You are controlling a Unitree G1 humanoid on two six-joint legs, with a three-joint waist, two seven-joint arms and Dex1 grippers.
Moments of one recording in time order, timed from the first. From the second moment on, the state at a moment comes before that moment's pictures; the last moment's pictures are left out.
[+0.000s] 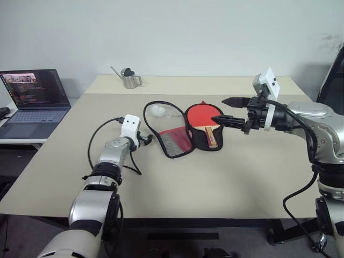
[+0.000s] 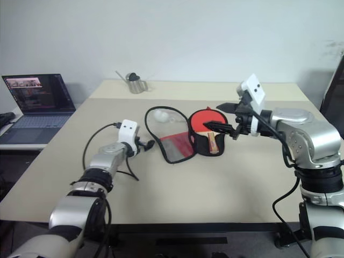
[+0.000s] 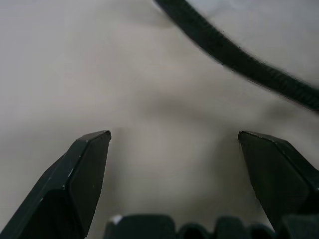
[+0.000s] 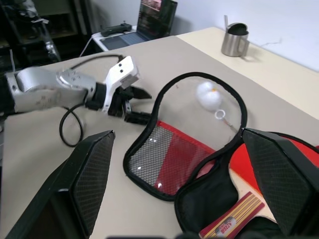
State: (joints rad) left arm -1.01 0.37 0.07 1.10 -0.05 0.19 -0.38; right arm -0.89 -0.69 -0.03 -0.15 0.57 0.94 0.84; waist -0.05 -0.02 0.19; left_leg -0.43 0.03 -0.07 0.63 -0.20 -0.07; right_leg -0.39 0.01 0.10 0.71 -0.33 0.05
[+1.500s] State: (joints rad) left arm -0.96 0.48 0.13 0.41 -0.40 0.58 -1.11; right arm -0.96 -0.52 -0.02 0.37 0.41 0.90 0.57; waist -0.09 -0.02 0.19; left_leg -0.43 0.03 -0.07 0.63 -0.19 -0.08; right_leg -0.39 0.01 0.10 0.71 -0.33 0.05
